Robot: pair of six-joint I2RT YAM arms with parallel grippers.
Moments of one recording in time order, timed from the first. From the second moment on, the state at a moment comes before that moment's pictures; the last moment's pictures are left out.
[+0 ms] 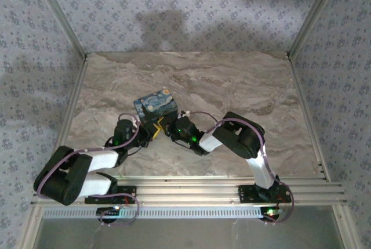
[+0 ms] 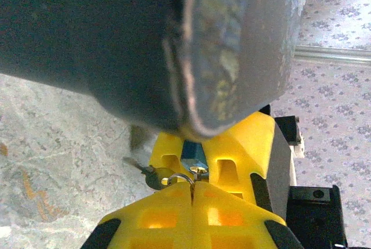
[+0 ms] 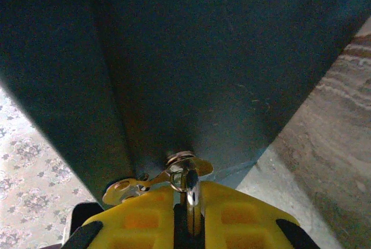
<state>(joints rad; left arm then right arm) -0.41 1.29 0.18 0.64 0.40 -1.36 0.97 2.09 0.86 0.94 0.04 1.65</state>
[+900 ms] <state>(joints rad) -0.39 1.49 0.23 0.83 0.45 -1.40 0.97 2.08 0.86 0.91 0.14 1.65</state>
